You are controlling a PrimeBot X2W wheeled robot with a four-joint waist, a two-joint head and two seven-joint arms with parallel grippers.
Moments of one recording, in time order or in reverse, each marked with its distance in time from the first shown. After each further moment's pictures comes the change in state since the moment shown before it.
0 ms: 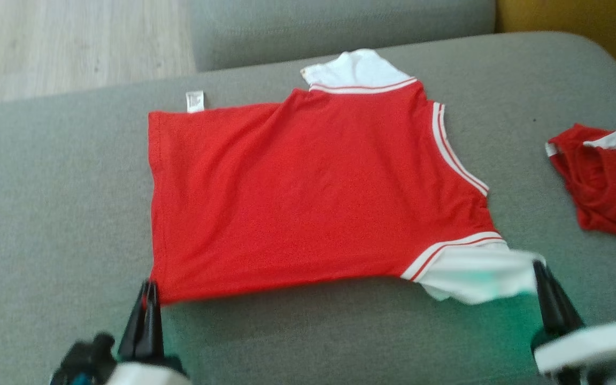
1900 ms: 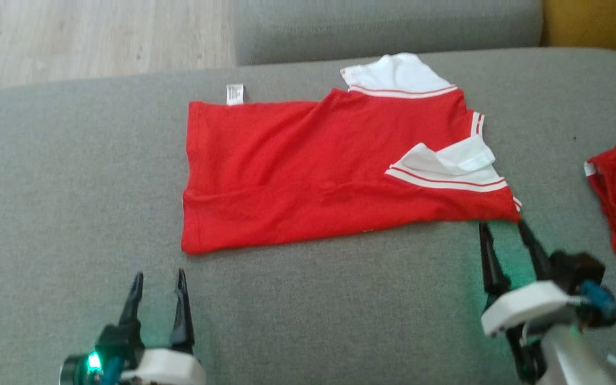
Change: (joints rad) left arm -0.096 -0.007 -0.059 0.077 0.107 0.151 0.000; right arm -0.303 0.212 -0.144 0.341 -0.713 0.000 -0.112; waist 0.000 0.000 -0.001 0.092
